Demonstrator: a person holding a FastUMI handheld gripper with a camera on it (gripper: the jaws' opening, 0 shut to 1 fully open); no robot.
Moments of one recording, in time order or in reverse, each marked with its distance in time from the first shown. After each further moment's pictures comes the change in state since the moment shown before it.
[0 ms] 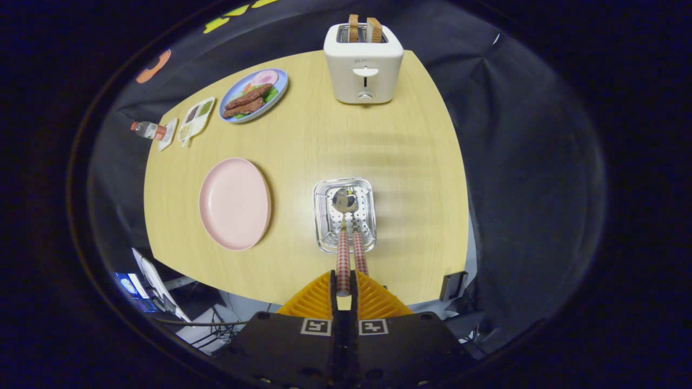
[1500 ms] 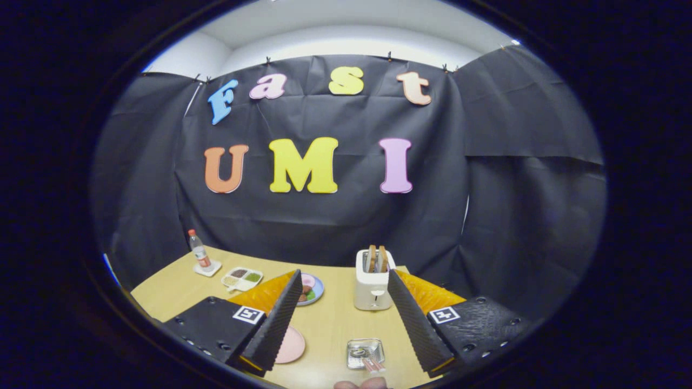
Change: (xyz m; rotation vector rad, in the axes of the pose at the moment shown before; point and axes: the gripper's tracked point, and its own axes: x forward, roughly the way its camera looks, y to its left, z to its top) arm -0.199 0.064 0.034 -0.091 -1.404 0.010
